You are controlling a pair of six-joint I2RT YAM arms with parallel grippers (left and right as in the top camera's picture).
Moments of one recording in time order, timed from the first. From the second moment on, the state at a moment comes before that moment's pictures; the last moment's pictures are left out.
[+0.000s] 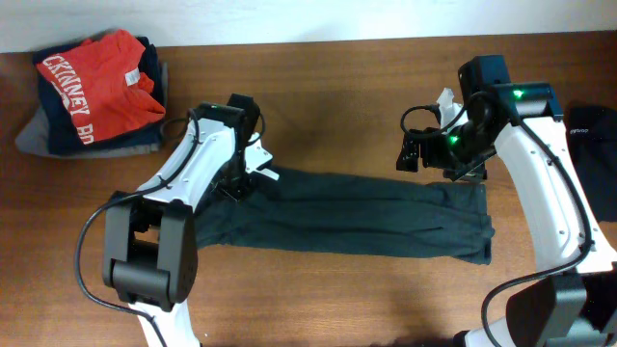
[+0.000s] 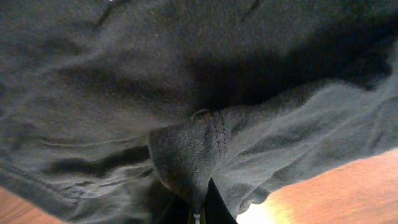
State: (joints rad) left arm -0.28 2.01 1.53 -1.22 -0.14 0.43; right arm 0.05 1.68 1.61 -1.37 -0.30 0.15
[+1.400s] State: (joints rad) left arm -0.35 2.01 1.56 -1.14 -0.37 0.26; right arm 0.05 1.68 1.61 -1.38 -0.30 0.15
